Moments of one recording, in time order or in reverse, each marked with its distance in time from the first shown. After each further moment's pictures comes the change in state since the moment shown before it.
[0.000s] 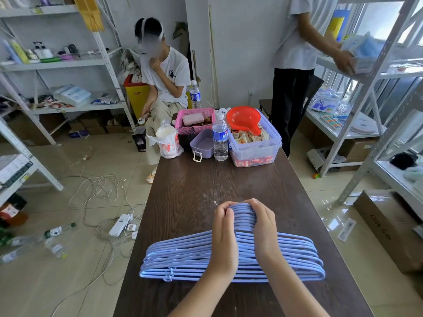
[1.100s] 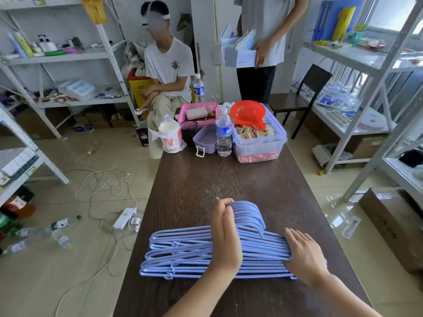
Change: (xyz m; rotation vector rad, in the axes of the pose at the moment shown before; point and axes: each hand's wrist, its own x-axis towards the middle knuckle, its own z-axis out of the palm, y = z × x) left_hand 0.005 -0.004 0.003 0.179 0.133 0.090; right_hand 0.005 0.079 -0.114 -1.436 -0.237 -0.416
